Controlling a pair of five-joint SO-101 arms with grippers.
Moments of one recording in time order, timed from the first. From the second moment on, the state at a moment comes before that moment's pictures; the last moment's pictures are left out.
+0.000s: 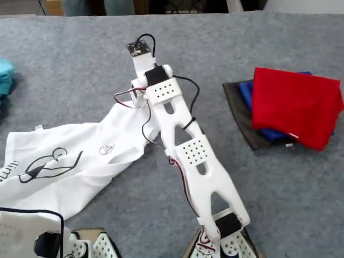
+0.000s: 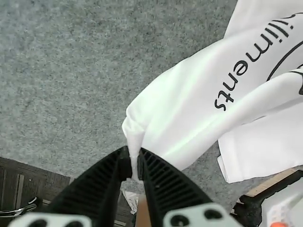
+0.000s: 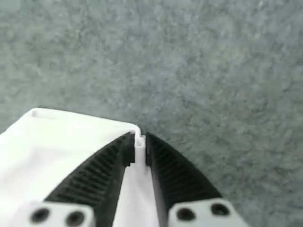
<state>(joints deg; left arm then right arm) -84.0 8.4 -20.0 100.6 -61.1 -25.6 78.1 -86.9 90.5 -4.9</state>
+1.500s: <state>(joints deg) -41.6 7.3 -16.4 96.3 8.0 -18.2 82.4 -94.3 96.9 8.0</state>
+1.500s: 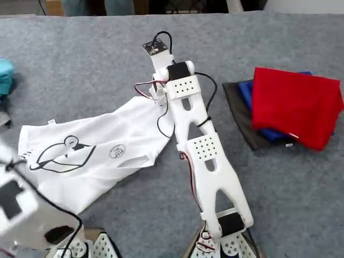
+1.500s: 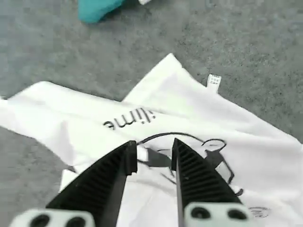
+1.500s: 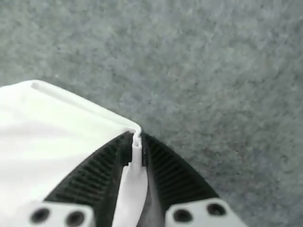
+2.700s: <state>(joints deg) -34.8 58.2 -51.0 93.0 38.1 -18.2 82.7 -94.3 96.4 8.0</state>
